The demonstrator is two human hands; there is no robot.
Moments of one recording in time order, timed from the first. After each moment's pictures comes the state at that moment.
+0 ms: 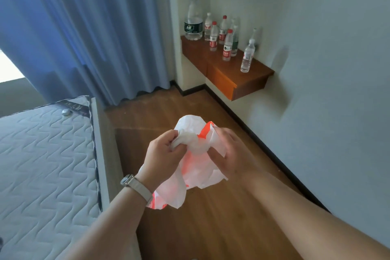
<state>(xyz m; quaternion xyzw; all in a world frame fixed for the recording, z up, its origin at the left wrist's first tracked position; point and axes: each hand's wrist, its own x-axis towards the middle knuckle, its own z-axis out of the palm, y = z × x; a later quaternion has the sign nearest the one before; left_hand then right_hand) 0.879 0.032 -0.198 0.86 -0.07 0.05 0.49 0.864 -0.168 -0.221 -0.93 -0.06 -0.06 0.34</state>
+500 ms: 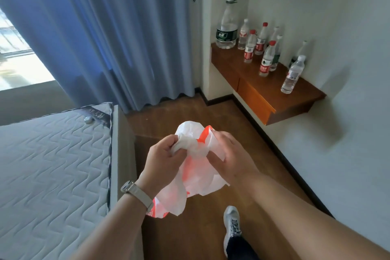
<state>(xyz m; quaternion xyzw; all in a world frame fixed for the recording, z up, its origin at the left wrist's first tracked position) 1.059 0.066 -0.208 0.87 0.01 0.08 0.49 1.081 -0.131 -0.245 -0.92 -0.14 -0.03 0.37</state>
